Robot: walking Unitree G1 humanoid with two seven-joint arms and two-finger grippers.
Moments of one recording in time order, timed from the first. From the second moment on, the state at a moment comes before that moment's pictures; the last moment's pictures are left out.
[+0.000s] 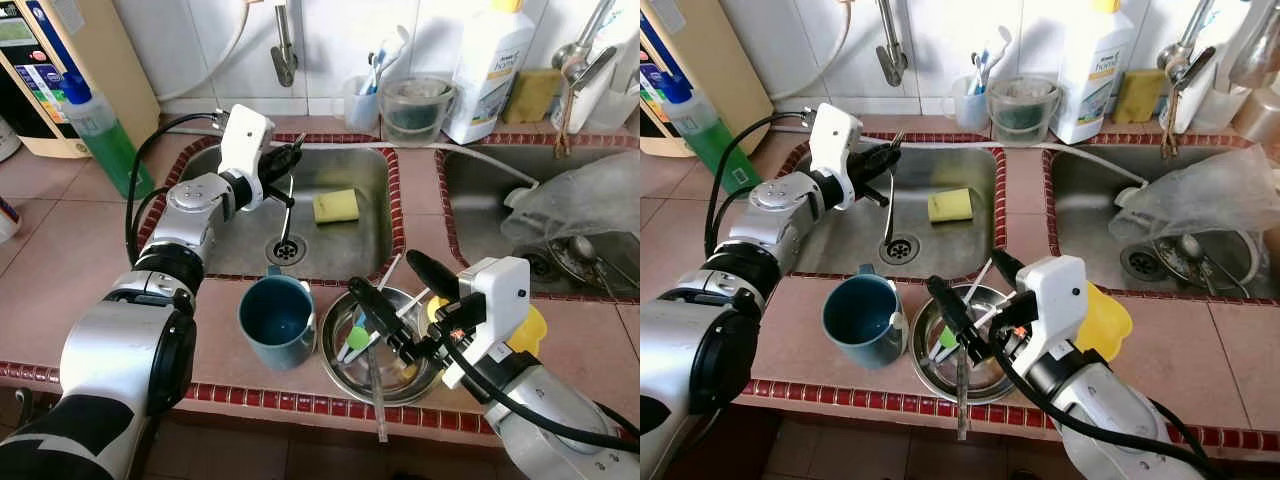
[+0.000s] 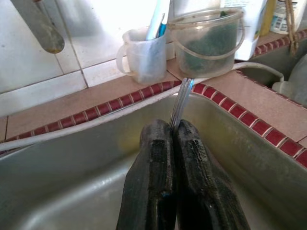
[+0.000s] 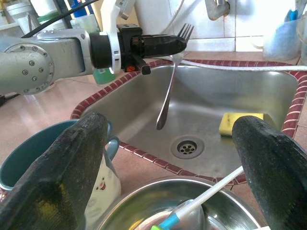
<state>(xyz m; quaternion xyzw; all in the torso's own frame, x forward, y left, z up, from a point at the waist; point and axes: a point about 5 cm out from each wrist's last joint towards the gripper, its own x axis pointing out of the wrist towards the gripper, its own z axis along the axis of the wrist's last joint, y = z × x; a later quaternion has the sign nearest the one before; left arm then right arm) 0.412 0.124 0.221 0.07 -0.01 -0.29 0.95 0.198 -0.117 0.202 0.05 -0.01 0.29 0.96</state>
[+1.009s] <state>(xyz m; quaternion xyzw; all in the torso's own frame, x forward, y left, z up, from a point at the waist) 0.413 0.125 0.221 0.05 -0.01 -0.29 0.96 0.202 -0.120 0.207 0.05 -0.02 0.29 0.96</state>
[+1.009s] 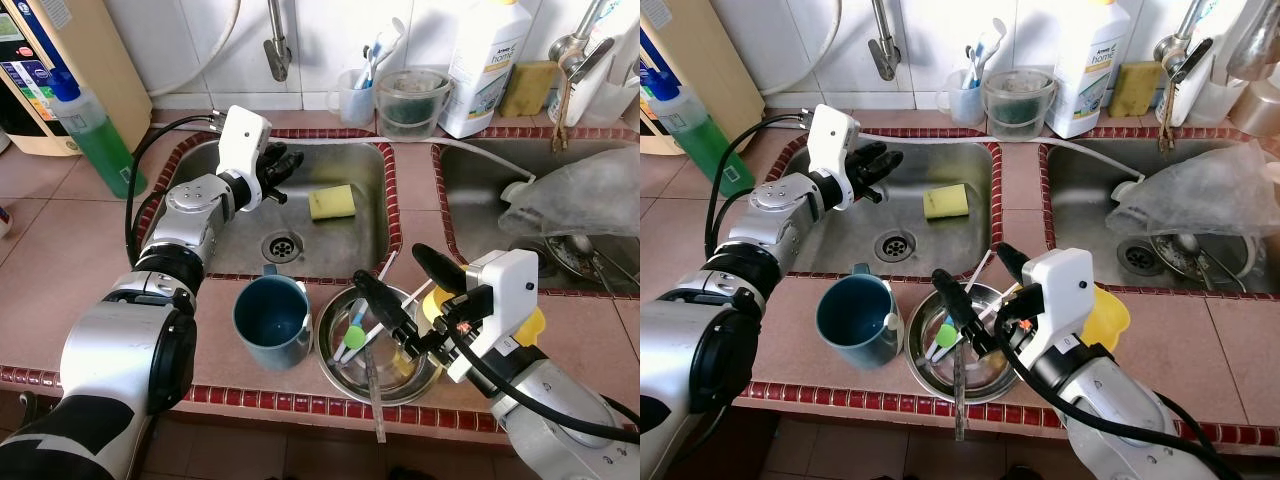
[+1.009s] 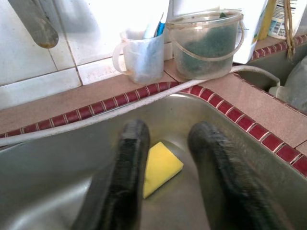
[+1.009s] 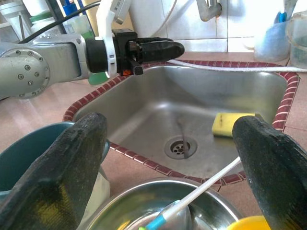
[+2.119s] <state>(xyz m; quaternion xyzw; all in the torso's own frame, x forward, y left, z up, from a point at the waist) 0.413 0.155 0.249 -0.02 -0.10 -0.24 0.97 0.261 -0.125 0.235 0.07 -0.13 0.24 0.96</state>
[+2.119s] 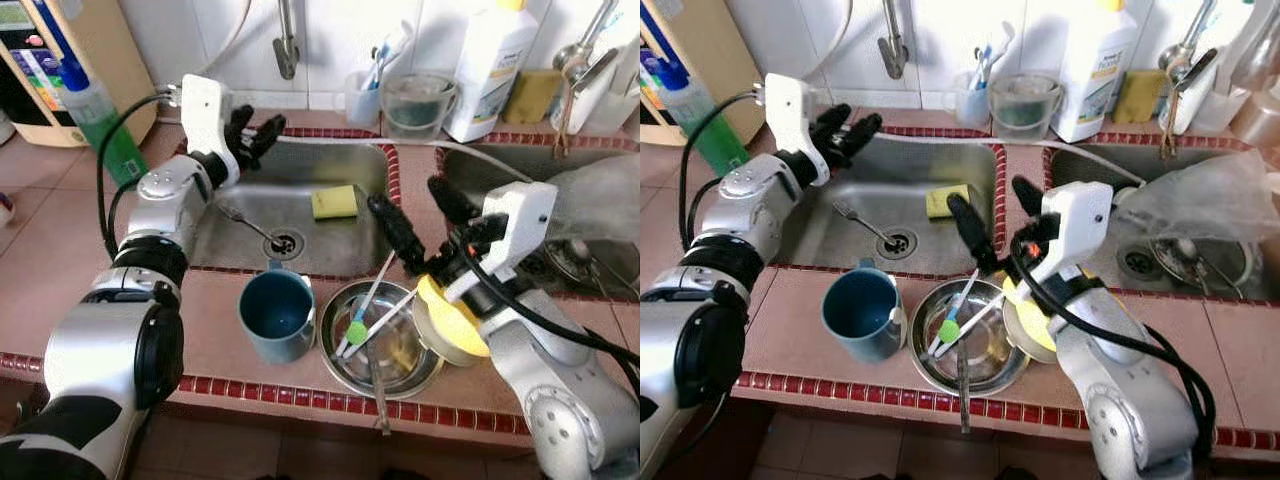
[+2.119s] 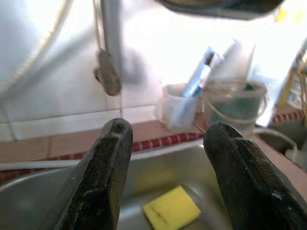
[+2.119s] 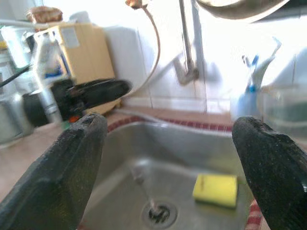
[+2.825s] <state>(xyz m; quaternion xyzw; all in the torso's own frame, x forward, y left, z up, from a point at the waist) 0.356 0.180 0.221 -0.04 -0.18 -0.11 0.98 0.305 -0.141 0.225 0.04 -0.19 0.11 0.97</state>
